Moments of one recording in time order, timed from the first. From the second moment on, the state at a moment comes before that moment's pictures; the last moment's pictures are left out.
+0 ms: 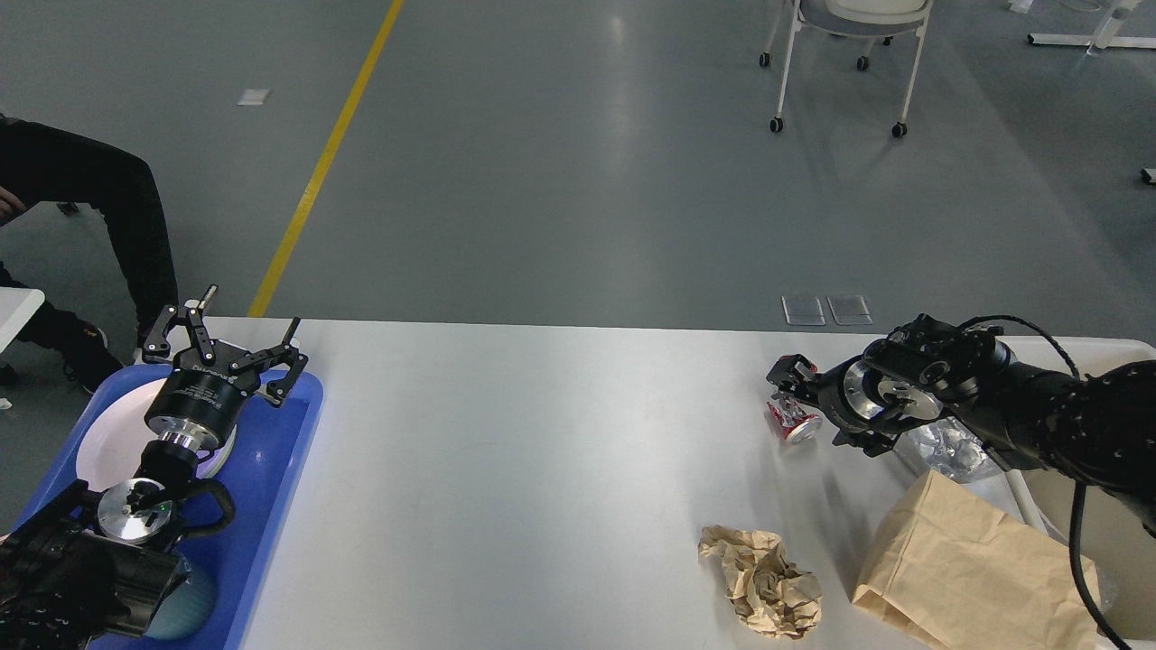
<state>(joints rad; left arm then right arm) -0.55 0.23 -1.23 -0.33 -0.16 -0.76 0.01 1.12 -0.17 -0.70 0.47 0.04 0.32 -0.28</state>
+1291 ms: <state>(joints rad) -0.55 0.23 -1.23 -0.33 -0.16 -0.76 0.01 1.22 -0.23 -0.68 0.69 0.09 0.18 -0.29</state>
